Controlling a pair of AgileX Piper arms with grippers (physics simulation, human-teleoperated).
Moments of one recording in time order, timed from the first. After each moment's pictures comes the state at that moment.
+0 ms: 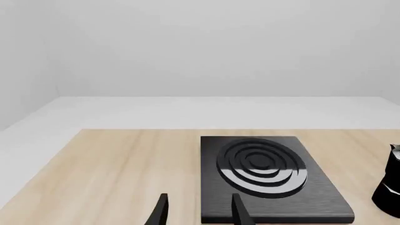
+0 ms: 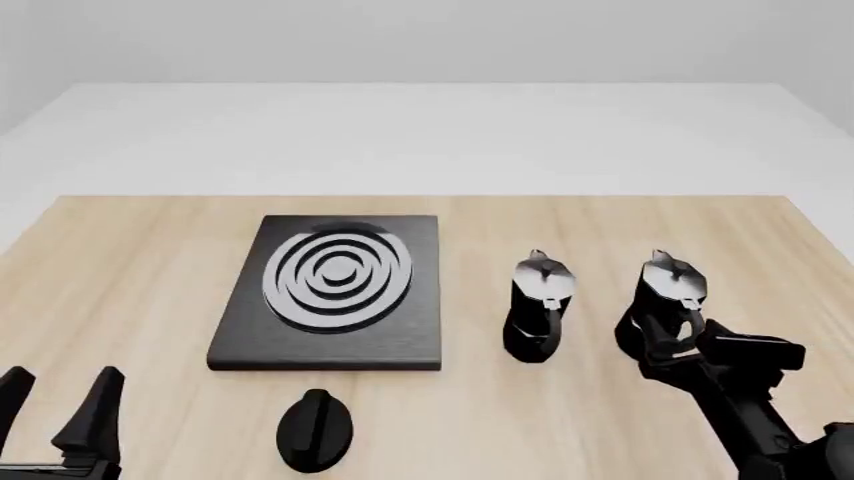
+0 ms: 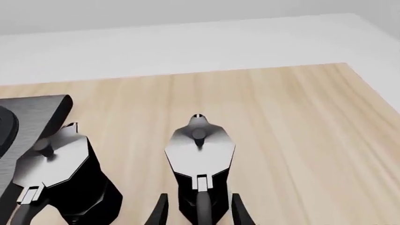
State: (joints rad) left arm 0.00 0.01 0.00 0.00 0.00; right arm -0.04 1.65 -0.14 -1.19 0.05
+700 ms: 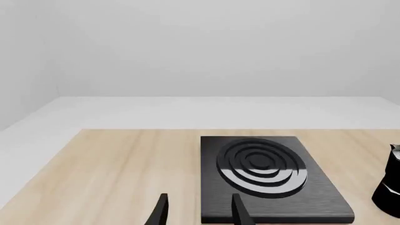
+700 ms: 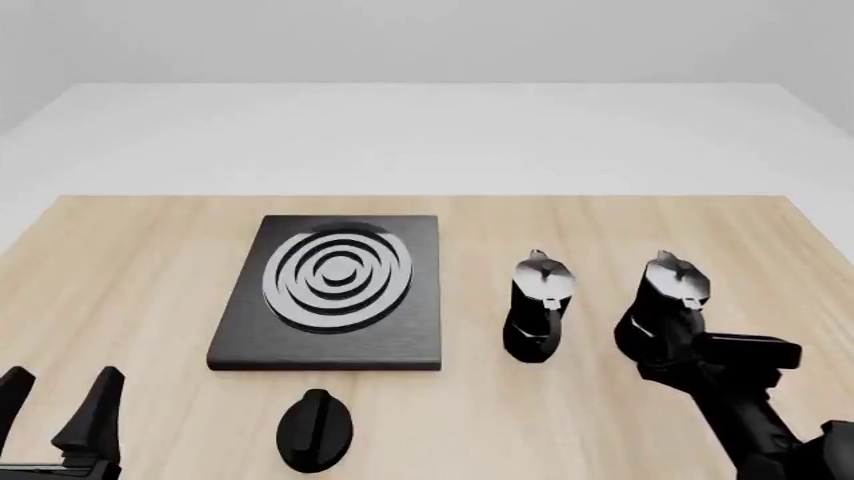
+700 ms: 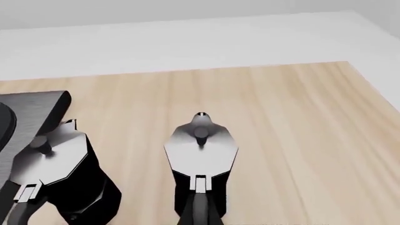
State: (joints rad) left arm 0.00 0.01 0.00 0.00 0.00; right arm -0.04 1.66 -0.14 -1.18 0.04
